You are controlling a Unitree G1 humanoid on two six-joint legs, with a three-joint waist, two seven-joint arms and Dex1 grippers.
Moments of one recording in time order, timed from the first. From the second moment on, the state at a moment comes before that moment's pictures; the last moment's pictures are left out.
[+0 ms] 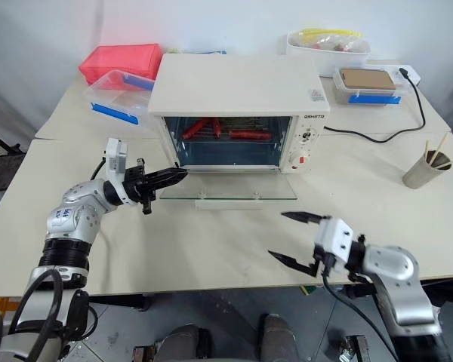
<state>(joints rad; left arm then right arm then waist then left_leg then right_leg) -0.66 0.49 0.11 0.45 -0.51 0.27 -1.24 0.09 -0.63 -0.14 -0.23 0.35 -0.11 1.07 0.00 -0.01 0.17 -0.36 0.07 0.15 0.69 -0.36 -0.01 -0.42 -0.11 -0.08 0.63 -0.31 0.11</state>
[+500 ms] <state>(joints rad) -0.43 0.48 0.11 0.32 -0.42 0.13 -1.14 -0.26 -0.64 -0.06 -0.33 0.05 0.09 0.70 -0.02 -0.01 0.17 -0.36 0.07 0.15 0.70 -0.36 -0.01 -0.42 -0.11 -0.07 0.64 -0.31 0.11</state>
